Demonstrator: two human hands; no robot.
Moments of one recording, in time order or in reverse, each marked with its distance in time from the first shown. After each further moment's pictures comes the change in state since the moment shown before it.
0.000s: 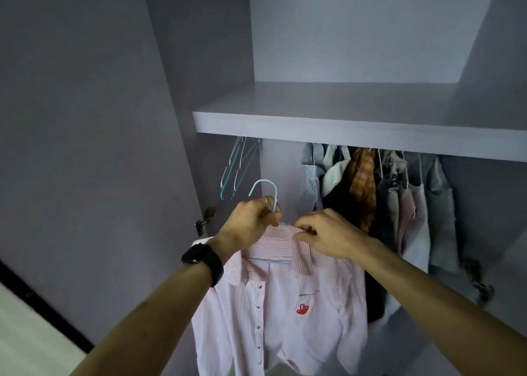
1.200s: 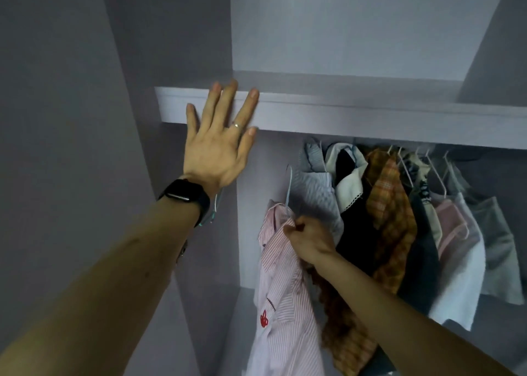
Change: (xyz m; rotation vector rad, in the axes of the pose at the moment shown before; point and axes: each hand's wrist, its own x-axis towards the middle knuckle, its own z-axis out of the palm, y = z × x) left_hand 0.195 -0.101 -0.066 0.572 0.572 0.414; right_hand 0.148 0.023 0.101 0.310 0.290 0.844
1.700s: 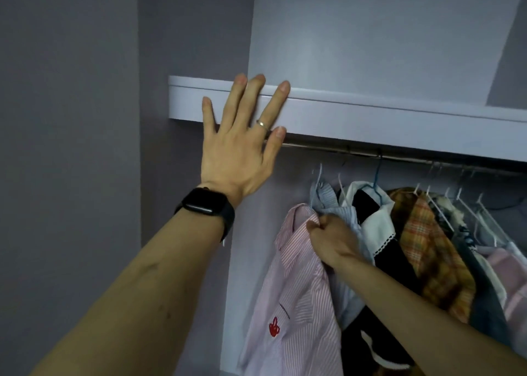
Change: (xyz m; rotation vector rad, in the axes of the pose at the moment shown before) left_hand -0.005 -0.007 0.065 0.032 0.313 0.019; right_hand 0.107 0.014 0.034 -0.017 0.274 -0.102
